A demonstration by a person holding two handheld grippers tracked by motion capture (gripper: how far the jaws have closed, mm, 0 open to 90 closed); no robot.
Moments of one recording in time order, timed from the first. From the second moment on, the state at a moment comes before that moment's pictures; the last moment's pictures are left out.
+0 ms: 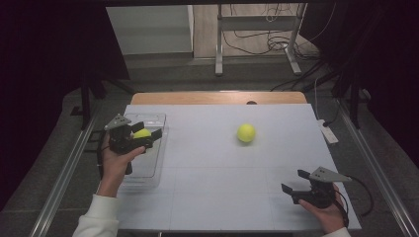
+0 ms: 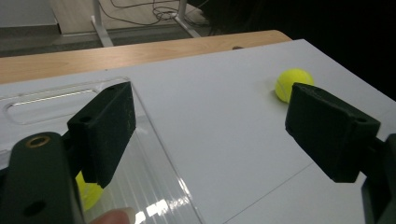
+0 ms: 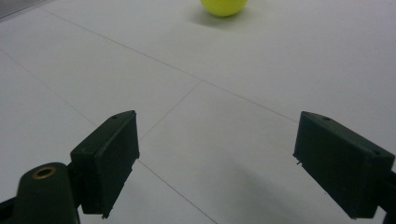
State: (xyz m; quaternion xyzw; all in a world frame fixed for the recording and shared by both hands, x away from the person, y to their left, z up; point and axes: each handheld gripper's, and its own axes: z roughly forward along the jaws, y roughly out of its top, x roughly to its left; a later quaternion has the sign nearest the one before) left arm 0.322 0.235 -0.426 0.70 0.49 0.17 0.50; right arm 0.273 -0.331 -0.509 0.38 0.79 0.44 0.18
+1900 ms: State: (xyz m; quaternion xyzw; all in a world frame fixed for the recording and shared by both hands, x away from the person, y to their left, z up) left arm 0.320 0.156 -0.434 0.76 0.42 0.14 0.48; right arm 0.272 -0.333 -0.509 0.38 0.79 0.44 0.18
